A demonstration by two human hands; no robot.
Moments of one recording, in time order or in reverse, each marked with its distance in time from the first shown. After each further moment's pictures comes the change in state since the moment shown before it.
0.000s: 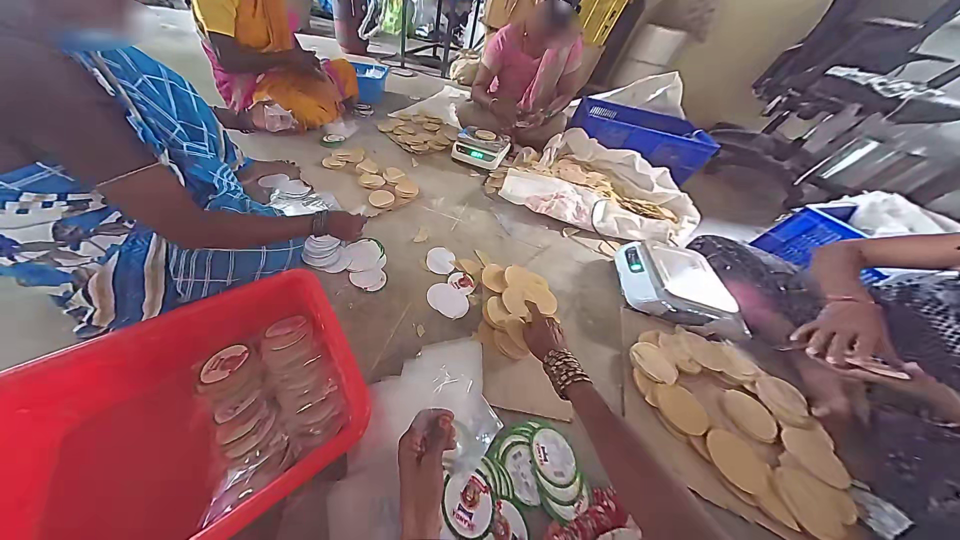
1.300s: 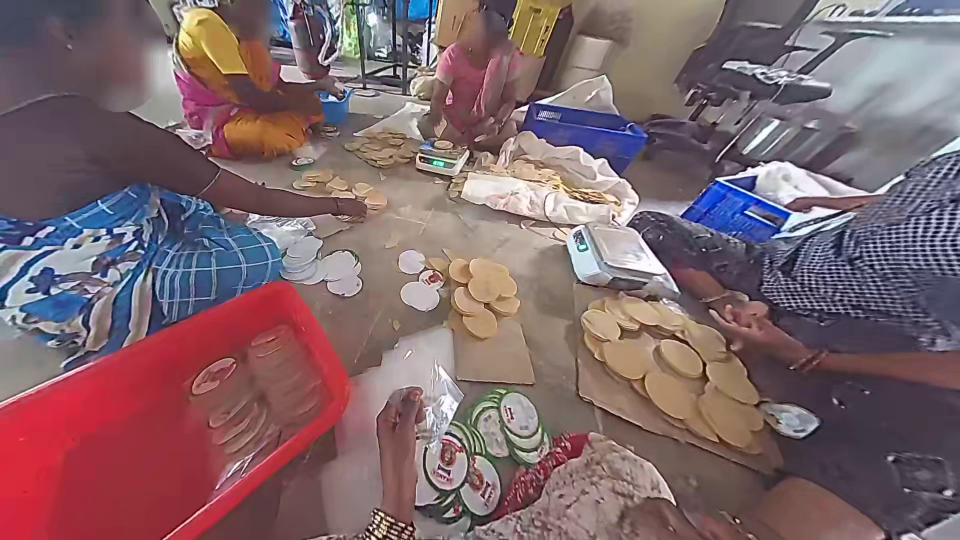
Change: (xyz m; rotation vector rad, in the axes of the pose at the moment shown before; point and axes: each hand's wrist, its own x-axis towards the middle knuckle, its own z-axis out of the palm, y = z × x) left_hand -0.012 0.000 -0.001 0.095 0.007 0.060; right_hand -0.374 0.153 -0.048 -0.026 -0.221 -0.151
